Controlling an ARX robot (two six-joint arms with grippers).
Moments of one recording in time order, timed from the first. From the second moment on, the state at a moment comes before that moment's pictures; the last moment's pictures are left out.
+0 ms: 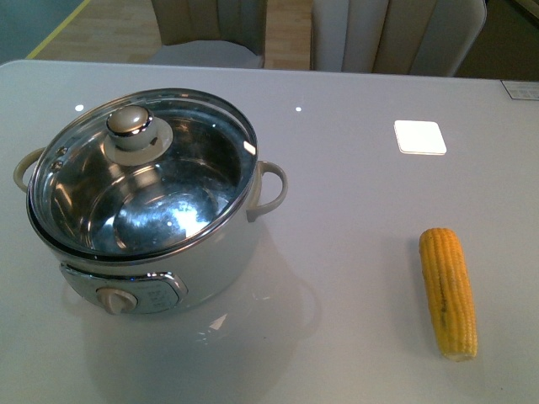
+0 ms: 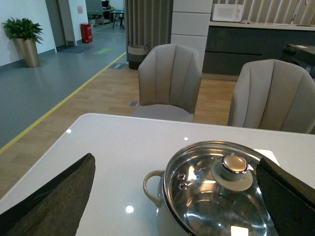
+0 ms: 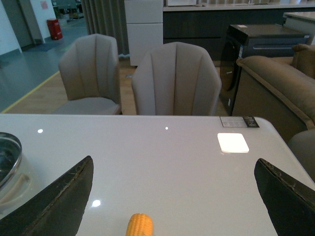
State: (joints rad) left arm 0.00 0.01 0.01 0.00 0.00 -0.01; right arm 0.00 0.01 0.03 0.00 0.00 0.00
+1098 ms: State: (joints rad) left arm -0.19 1.21 0.43 0.39 -0.05 -0.23; right arm 0.00 0.01 0.03 0.00 0.00 0.00
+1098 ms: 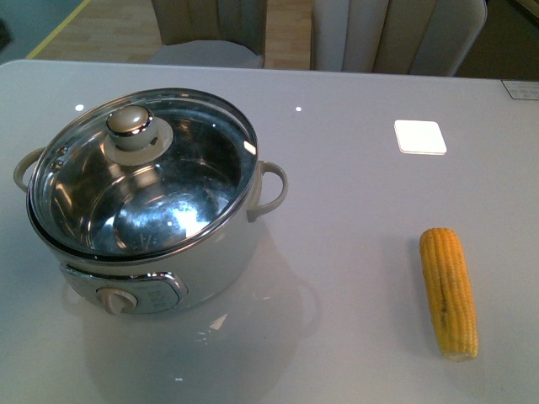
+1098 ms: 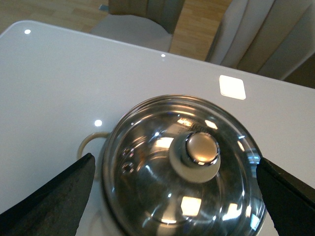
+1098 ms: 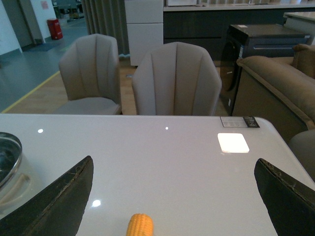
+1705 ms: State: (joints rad) left arm -0.28 1.91 0.70 0.73 -0.10 -0.10; right arm 0.00 0.01 0.03 0.00 0.00 0.00
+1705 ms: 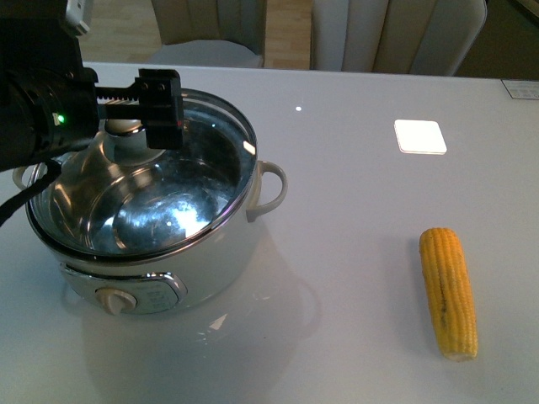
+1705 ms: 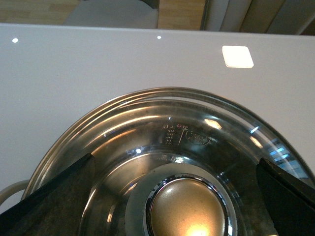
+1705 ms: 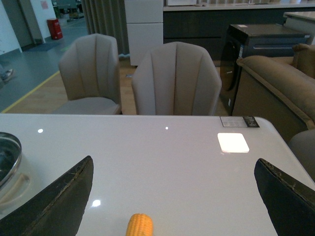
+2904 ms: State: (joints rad) left arm -0.31 1.94 0.70 0.78 -0.19 -0.03; right arm 0.00 0.01 0.03 0.00 0.00 0.00
